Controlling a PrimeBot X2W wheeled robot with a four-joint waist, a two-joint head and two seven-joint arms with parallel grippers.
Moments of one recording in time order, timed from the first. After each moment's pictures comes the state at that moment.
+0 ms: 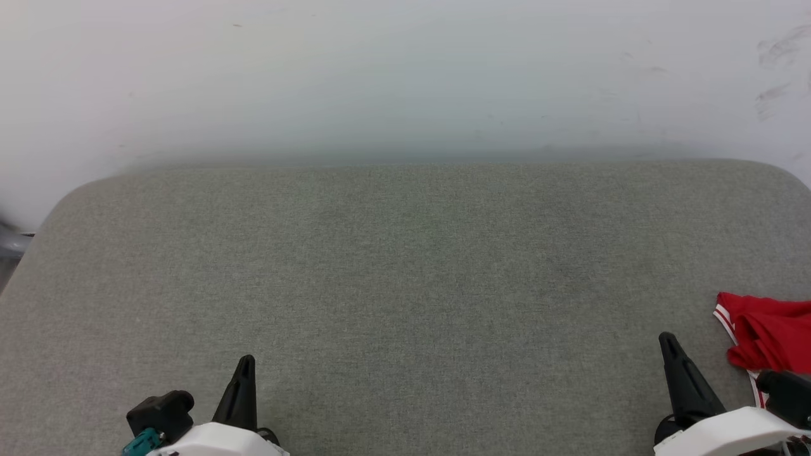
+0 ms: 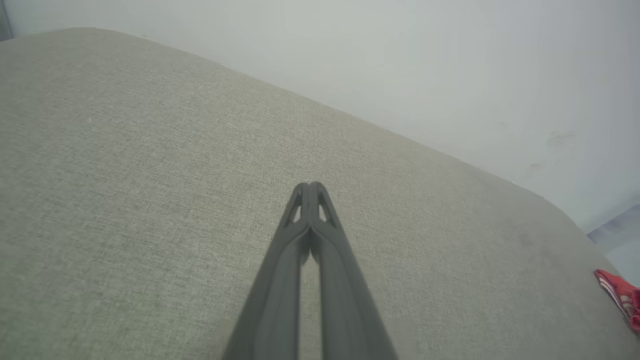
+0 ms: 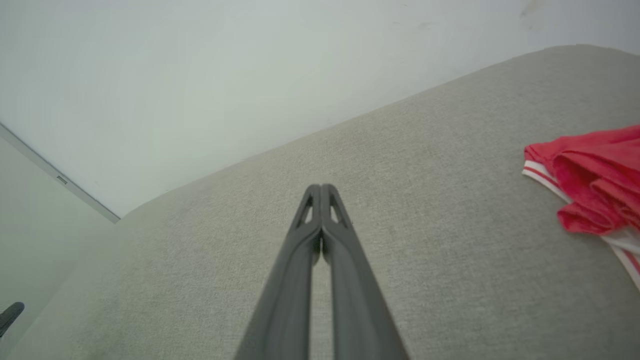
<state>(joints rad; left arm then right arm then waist) 0.04 0.08 -0.05 0.21 -0.47 -0.04 -0.17 0.09 -0.06 -0.07 0.04 0.48 0.13 0.00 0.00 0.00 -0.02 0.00</state>
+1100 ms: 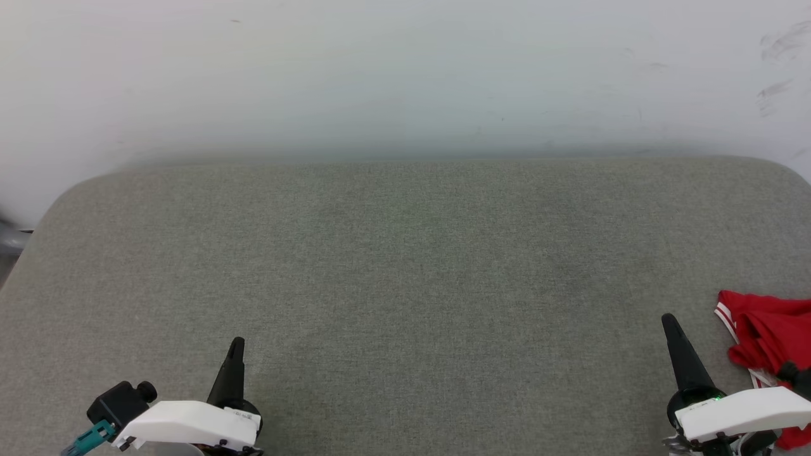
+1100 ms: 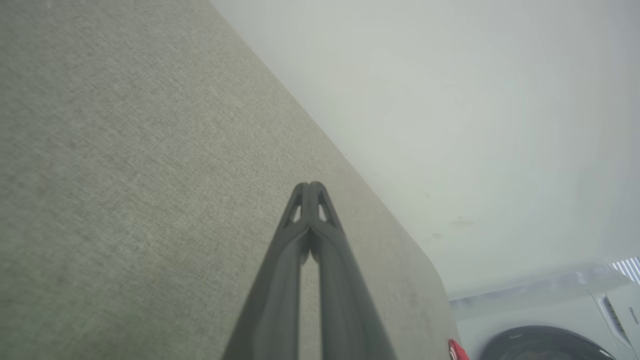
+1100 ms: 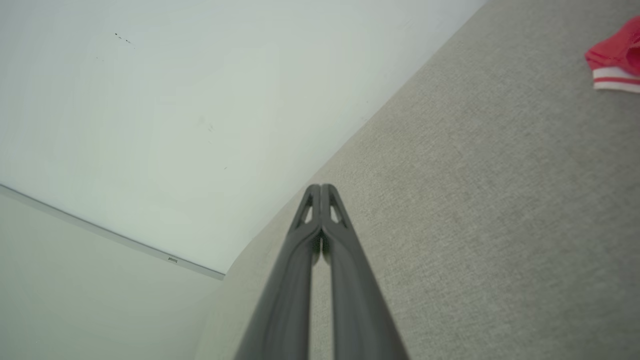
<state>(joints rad) -0.02 0.07 0.02 0.23 -0.96 -0.07 -0.05 0.01 -0.06 -0.09 0.13 0.96 0.13 0.05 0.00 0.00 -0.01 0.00</state>
